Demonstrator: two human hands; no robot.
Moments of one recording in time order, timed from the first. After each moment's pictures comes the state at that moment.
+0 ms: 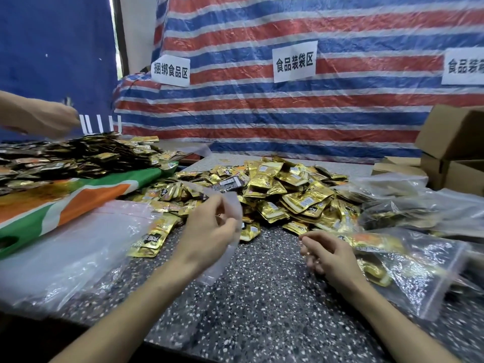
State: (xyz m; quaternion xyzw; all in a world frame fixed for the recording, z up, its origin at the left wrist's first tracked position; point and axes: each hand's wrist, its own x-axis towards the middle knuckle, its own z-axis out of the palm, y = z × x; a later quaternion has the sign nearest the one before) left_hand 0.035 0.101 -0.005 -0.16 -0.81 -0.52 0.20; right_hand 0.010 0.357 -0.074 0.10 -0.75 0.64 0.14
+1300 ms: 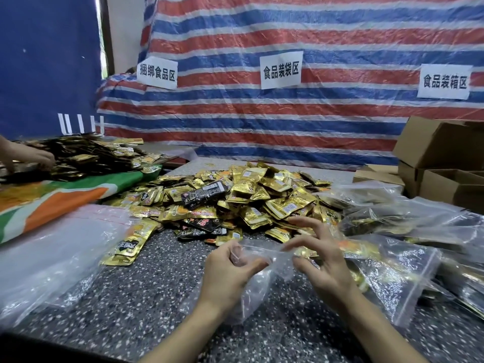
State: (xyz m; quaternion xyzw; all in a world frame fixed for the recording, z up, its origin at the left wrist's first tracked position) left_hand 0.027 0.165 -0.077 -0.14 -0.73 -0.66 0.15; right_hand 0.028 0.362 -0.057 0.25 -0.82 0.43 0.29
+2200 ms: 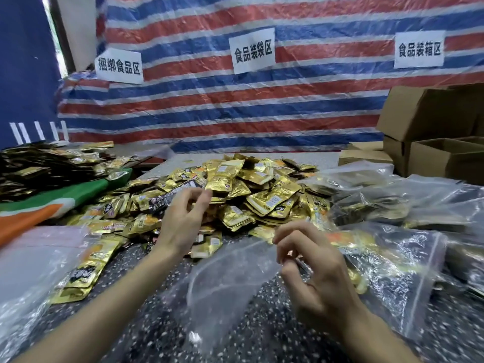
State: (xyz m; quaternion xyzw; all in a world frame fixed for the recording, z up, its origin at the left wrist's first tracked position) left_hand -0.079 0.143 -0.023 -0.14 -0.82 -0.53 0.20; right_hand 0.038 0.352 -0.045 0.28 -0.78 0.35 0.44
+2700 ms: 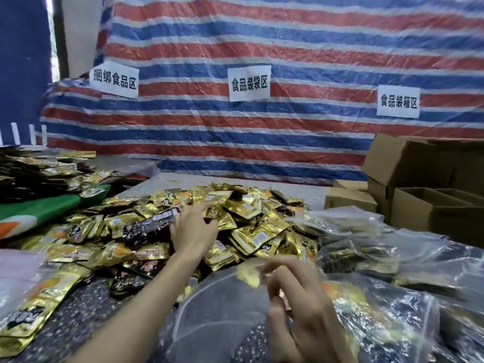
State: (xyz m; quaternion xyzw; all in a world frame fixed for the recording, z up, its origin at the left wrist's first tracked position) left_hand -0.164 0.204 -0.013 0.00 -0.89 -0.39 0.24; right_hand 0.020 0.355 -0.030 0.24 -0.81 0.25 0.47
